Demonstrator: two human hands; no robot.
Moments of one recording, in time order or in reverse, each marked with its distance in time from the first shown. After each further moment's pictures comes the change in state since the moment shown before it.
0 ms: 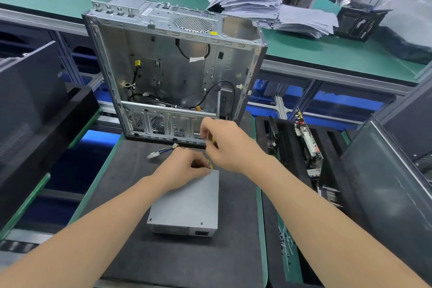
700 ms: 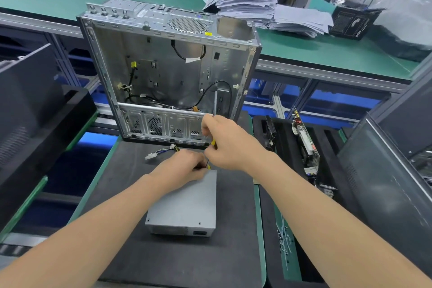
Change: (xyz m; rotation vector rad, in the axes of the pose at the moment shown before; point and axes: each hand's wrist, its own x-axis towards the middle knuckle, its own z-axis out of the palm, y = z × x) left_hand 0.006 0.006 0.000 0.308 -0.086 0.085; right_hand -0.002 0.007 -0.004 0.026 -0.029 0.005
